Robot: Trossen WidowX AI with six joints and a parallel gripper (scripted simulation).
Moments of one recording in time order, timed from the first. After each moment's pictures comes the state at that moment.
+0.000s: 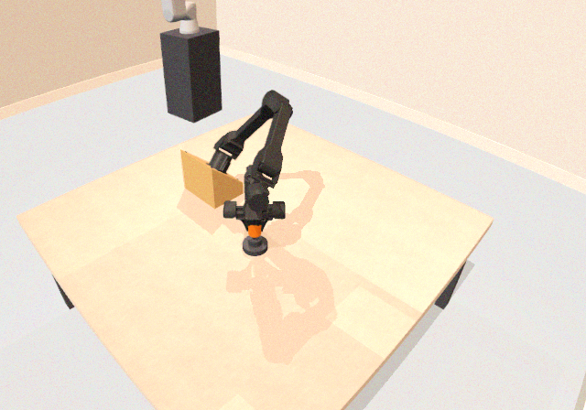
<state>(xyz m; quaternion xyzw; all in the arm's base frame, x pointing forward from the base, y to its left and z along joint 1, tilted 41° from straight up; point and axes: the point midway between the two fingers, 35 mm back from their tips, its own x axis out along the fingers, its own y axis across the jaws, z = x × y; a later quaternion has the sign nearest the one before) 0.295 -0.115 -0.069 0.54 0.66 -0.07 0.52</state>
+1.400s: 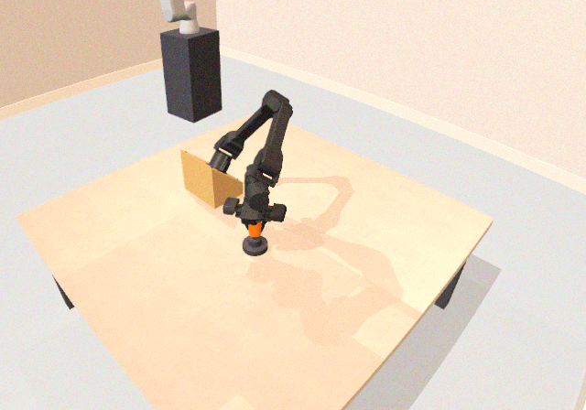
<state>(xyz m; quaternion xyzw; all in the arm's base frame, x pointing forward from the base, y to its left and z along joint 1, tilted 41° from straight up) 0.296 -0.116 -0.067 0.59 0.65 -0.13 0.46</state>
